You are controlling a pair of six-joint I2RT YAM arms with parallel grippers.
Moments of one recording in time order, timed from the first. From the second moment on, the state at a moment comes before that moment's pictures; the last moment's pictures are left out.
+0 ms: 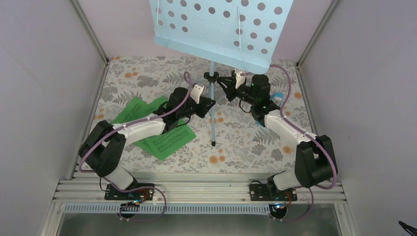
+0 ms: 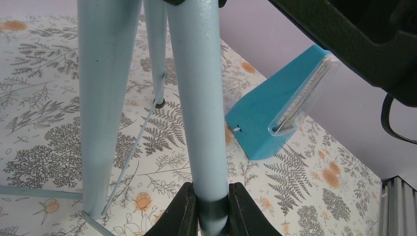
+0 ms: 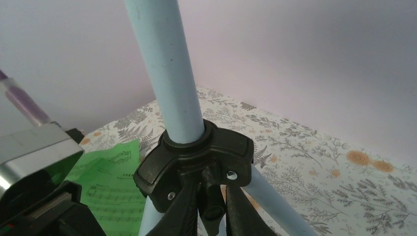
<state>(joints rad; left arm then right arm) -0.68 1.59 0.93 0.33 0.29 -0.35 0.38 1.44 0.94 0.35 -0.50 0.09</state>
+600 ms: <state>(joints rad) -0.69 1.51 0.96 0.11 0.35 -0.24 0.40 1.31 0.83 0.33 -0.43 -0.29</state>
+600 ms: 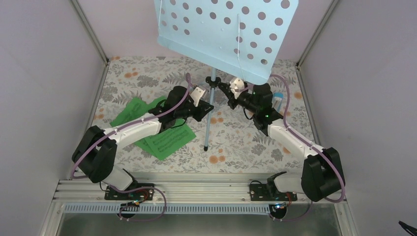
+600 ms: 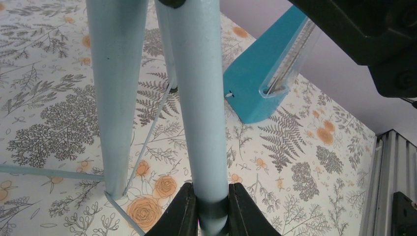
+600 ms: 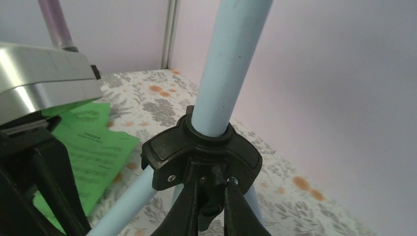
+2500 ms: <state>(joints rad) -0.68 1.45 0.96 0.06 0.33 -0.17 0.50 1.08 0.57 0.49 -0.34 1.21</state>
